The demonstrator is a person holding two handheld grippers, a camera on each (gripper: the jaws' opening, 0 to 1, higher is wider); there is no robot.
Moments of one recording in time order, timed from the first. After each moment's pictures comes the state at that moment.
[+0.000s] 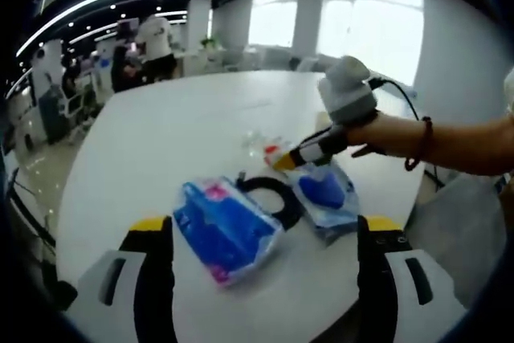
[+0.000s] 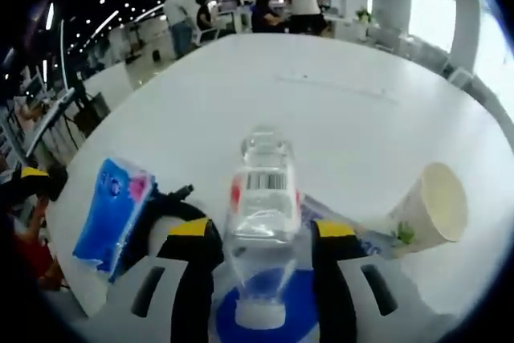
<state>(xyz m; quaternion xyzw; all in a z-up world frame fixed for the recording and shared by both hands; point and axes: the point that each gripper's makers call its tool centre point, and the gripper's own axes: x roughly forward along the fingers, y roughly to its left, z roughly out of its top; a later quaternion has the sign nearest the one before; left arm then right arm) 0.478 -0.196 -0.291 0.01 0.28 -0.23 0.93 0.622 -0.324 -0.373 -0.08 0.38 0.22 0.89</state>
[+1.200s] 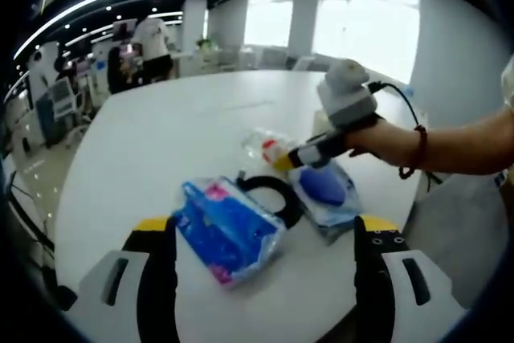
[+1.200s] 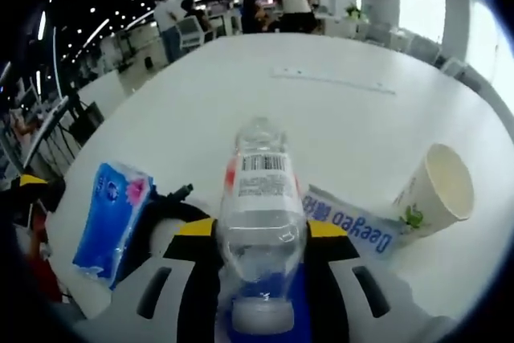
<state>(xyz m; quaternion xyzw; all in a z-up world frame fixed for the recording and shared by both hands) 0.480 -0.193 -0.293 0.02 0.28 -0.24 0.93 0.618 -0.324 -0.371 -0.05 0.38 0.21 0.90</state>
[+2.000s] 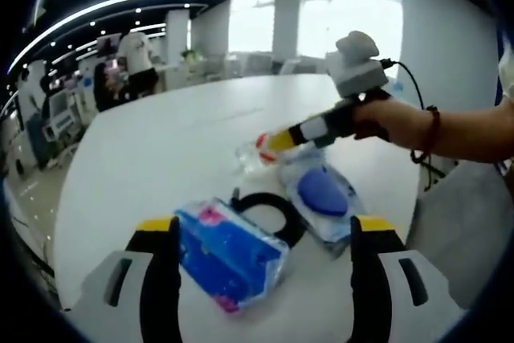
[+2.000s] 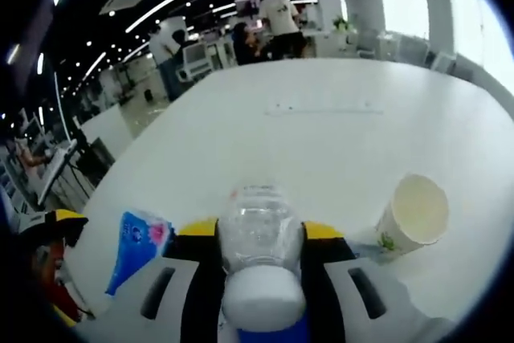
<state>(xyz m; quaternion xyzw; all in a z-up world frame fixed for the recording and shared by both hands) 0.505 -0.209 -0.290 0.05 0.25 -0.28 0.93 0.632 -0.330 -0.323 0.01 0.33 0.20 0.92</state>
